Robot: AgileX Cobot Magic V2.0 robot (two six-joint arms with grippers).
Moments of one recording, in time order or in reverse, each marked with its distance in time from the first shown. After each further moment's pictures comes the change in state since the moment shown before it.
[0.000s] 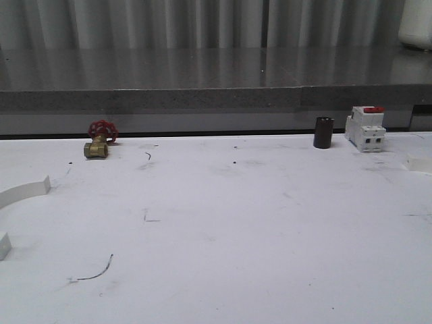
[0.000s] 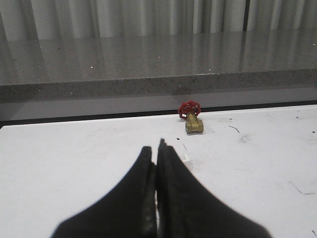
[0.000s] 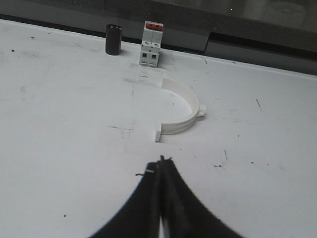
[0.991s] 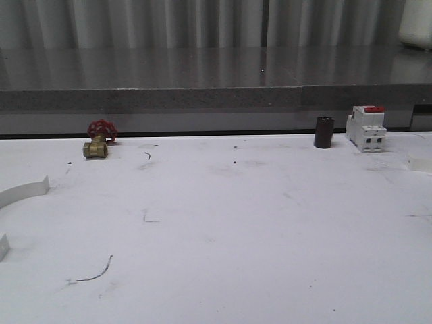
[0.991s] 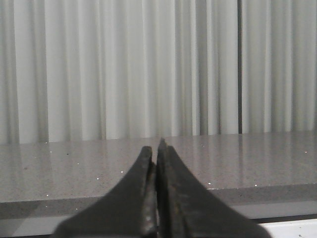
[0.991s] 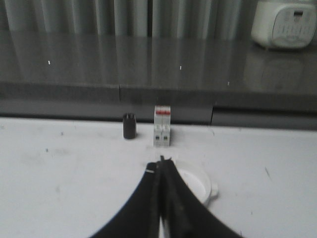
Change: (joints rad) left arm 0.000 0.032 -0.207 0.000 -0.144 0.000; right arm 0.000 0.015 -0.247 0.148 -0.009 0.000
